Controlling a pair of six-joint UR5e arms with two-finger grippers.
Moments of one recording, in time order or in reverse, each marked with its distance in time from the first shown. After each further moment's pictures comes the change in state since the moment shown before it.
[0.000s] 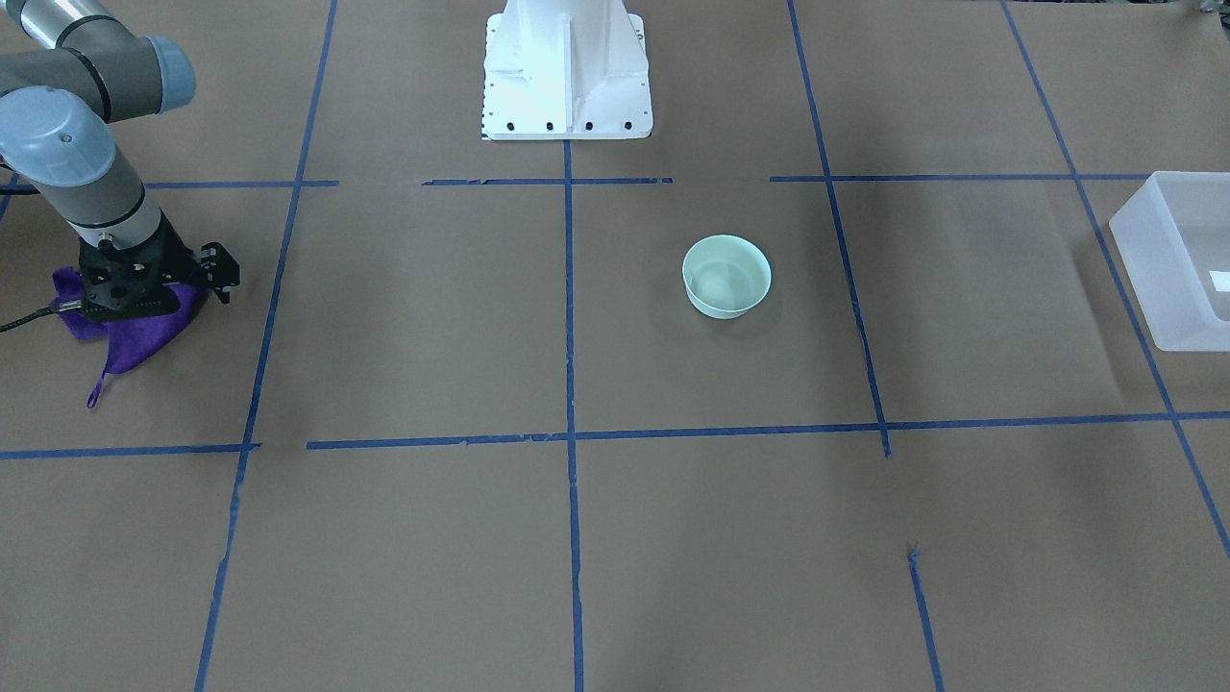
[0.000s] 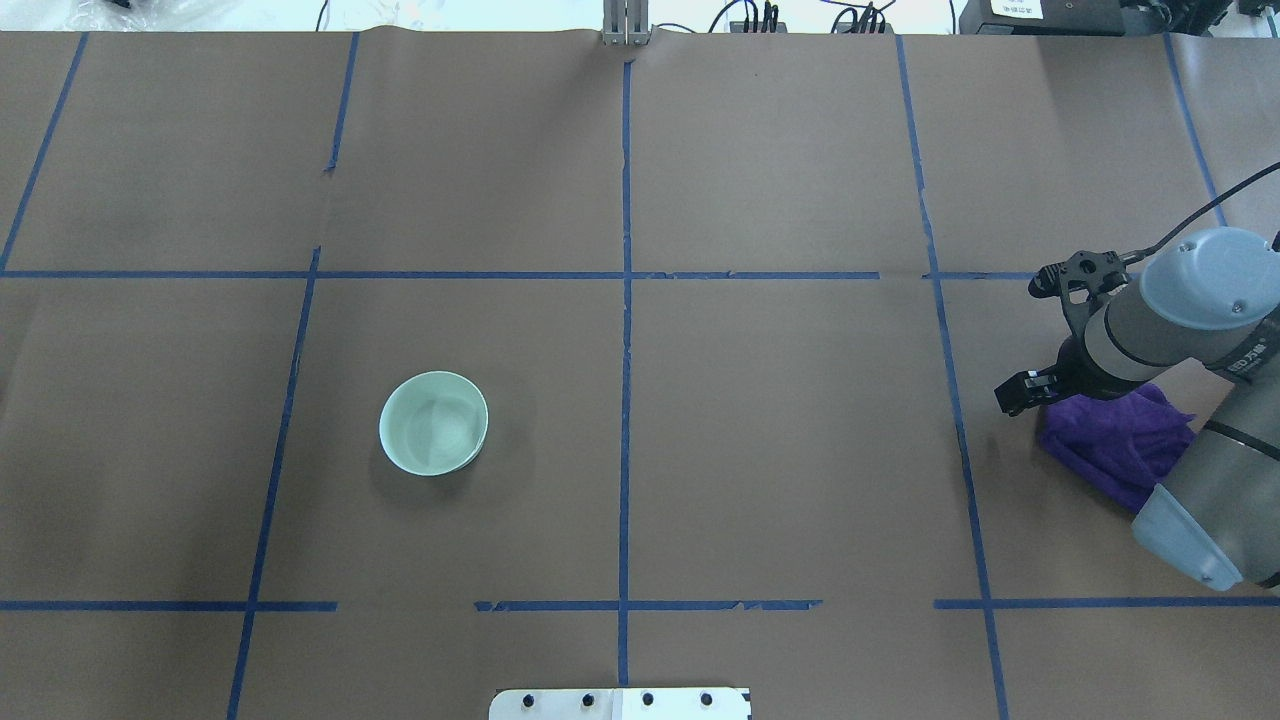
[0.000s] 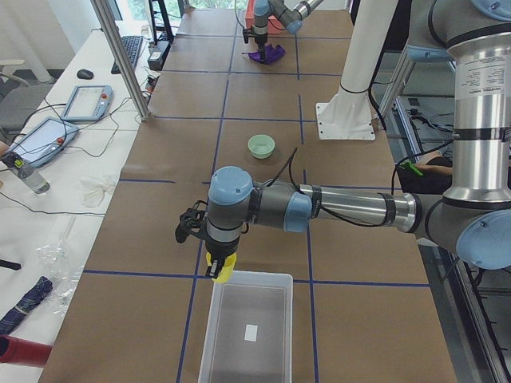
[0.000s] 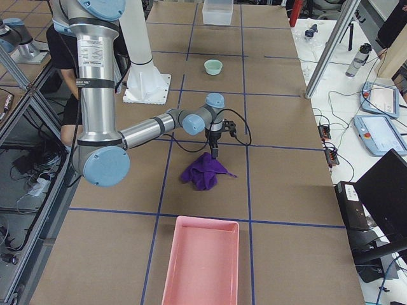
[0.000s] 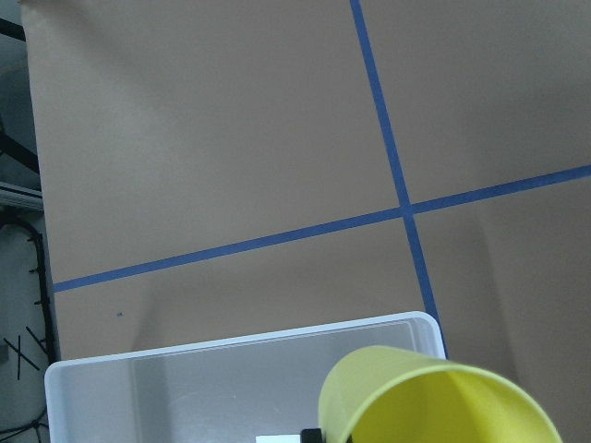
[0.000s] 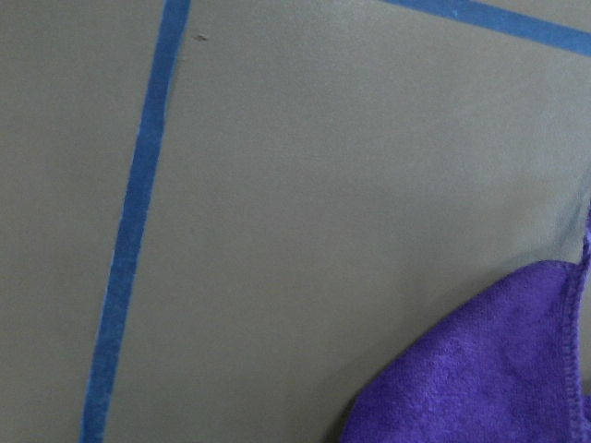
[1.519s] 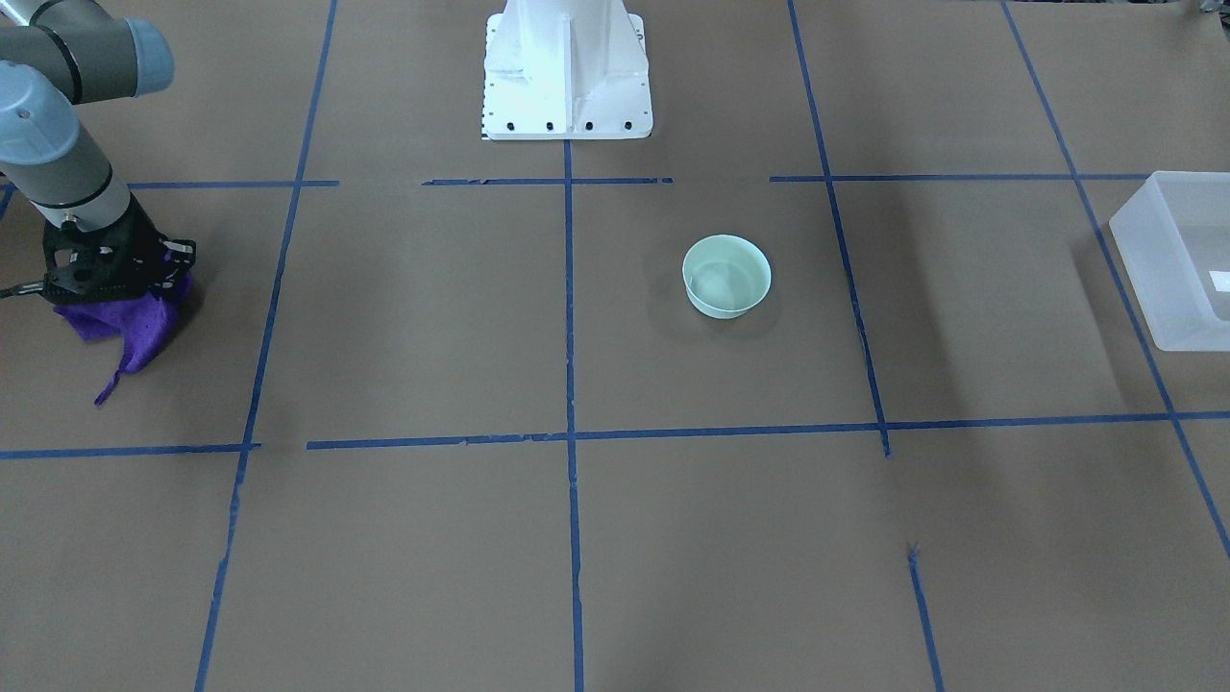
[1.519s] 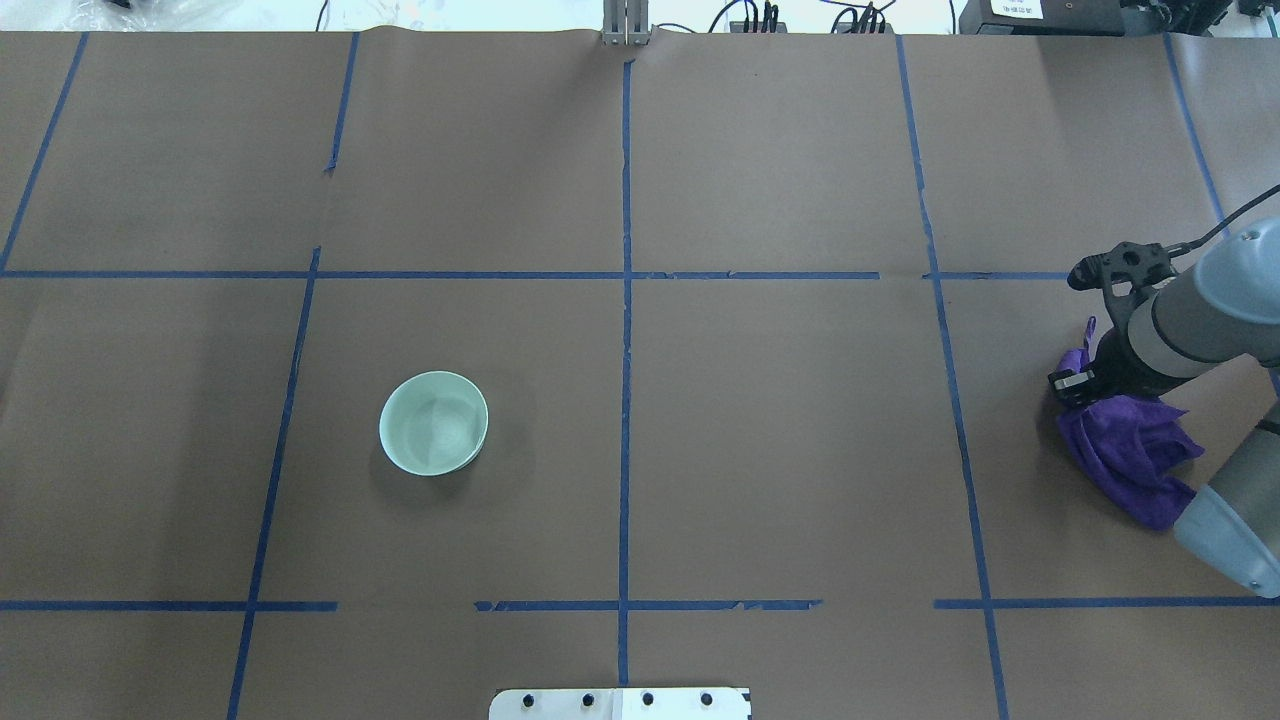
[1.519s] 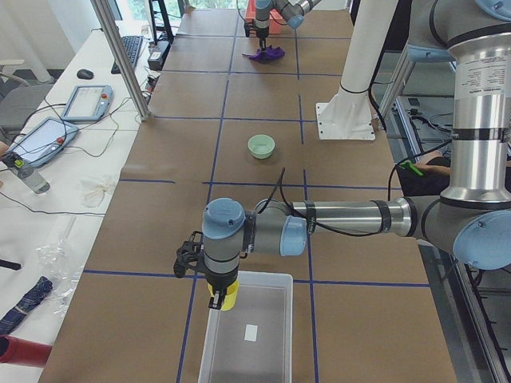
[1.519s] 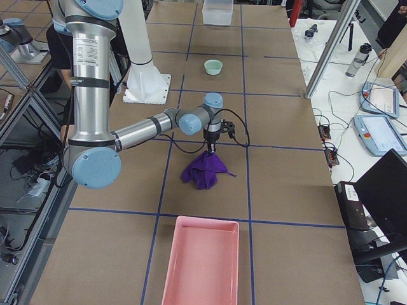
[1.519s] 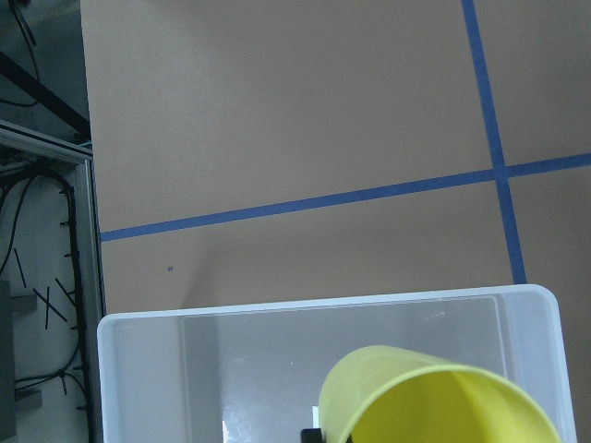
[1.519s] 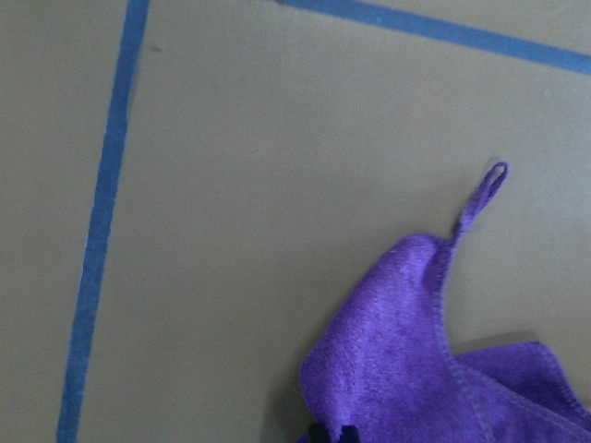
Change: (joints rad) left arm -0.017 -0.019 0.145 -0.008 0.017 0.000; right arm 0.065 -0.059 0.095 -0.024 0.025 -0.009
